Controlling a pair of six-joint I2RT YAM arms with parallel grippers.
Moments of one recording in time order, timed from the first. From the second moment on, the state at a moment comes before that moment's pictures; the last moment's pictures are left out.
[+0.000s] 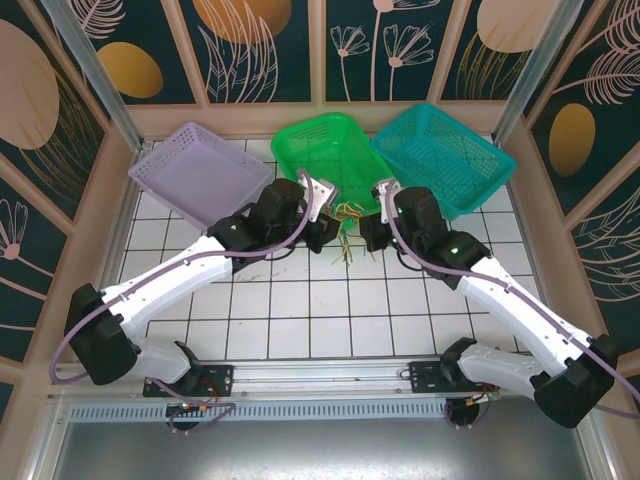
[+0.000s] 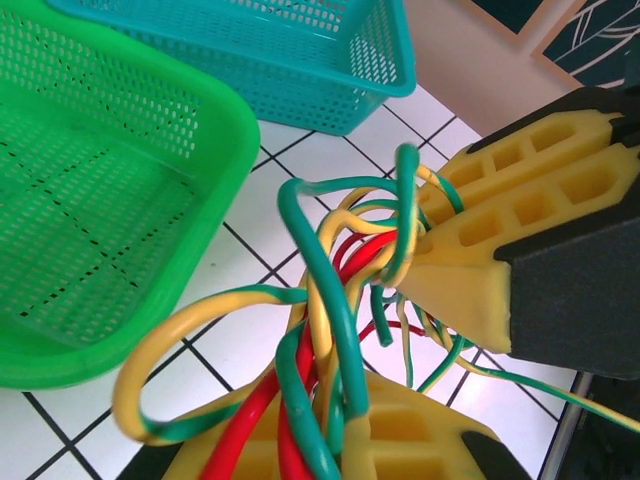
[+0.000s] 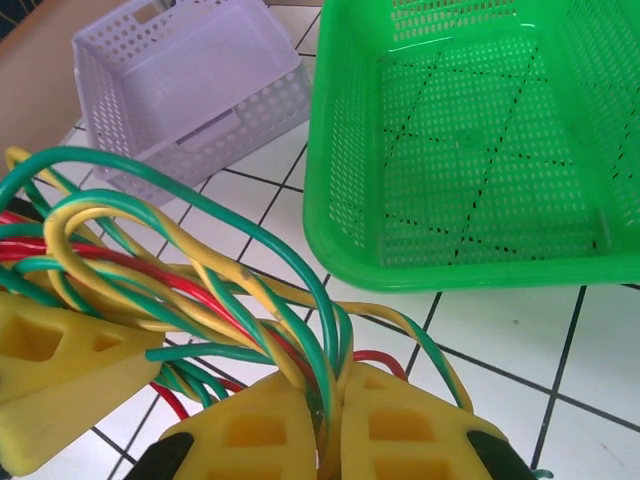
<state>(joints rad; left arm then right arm) -0.82 1.40 1.20 -0.35 0.18 -0.27 0.68 1.07 1.00 -0.50 0.00 0.27</state>
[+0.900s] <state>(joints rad) -0.82 1.36 1.19 -0.46 0.16 -0.27 0.95 1.03 0.93 -0.33 0.50 -0.30</state>
